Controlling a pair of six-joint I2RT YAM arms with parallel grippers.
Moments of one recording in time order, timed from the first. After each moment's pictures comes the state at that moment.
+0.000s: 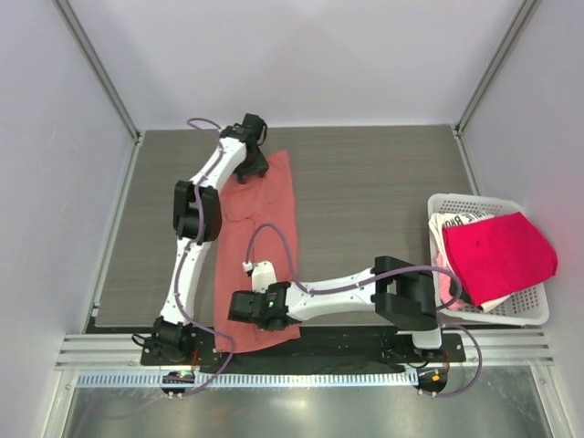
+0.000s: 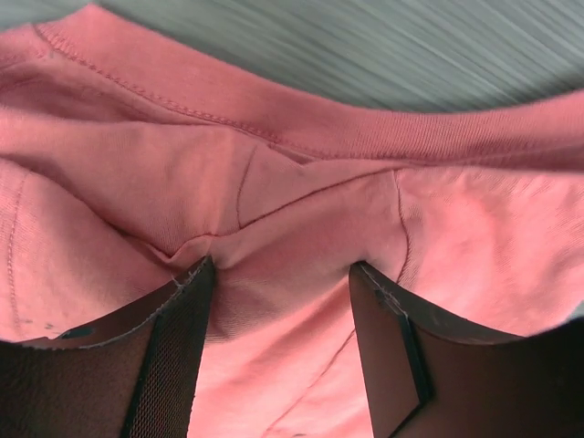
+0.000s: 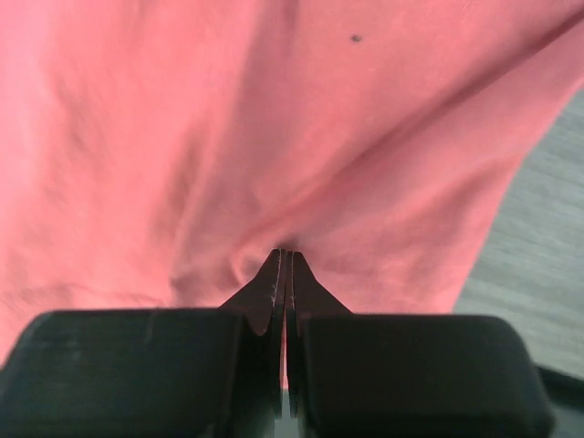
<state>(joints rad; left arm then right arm) -0.29 2.55 2.38 -1.02 -0.24 -0.78 1.43 1.94 1.32 -0.66 0.43 1.09</state>
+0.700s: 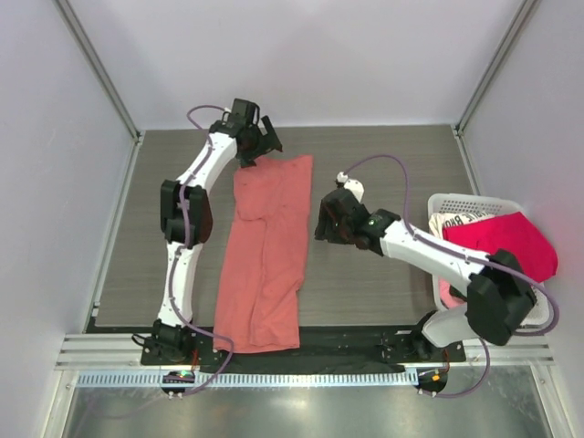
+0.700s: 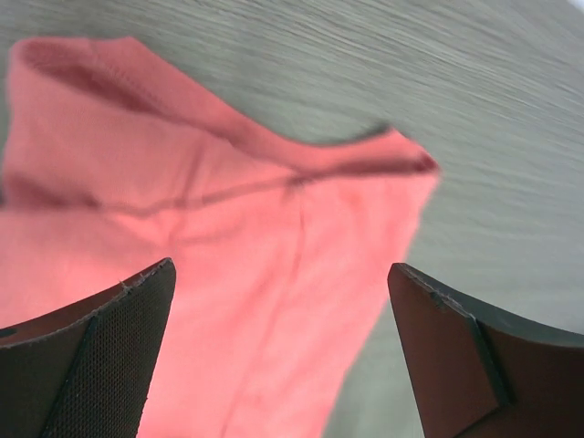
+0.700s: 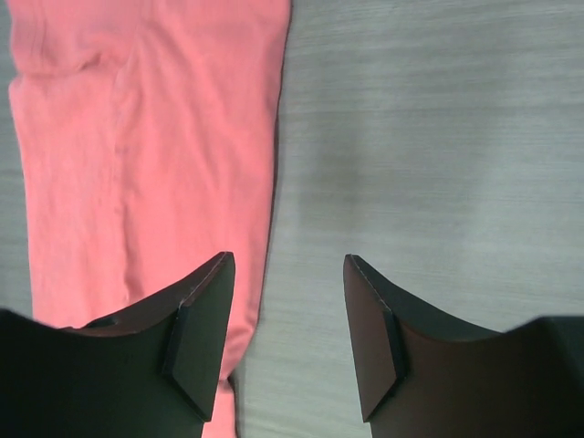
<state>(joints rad) -0.30 2.44 2.29 -0.73 0.08 -0.70 0.77 1.39 0.97 -0.44 0.29 0.76</state>
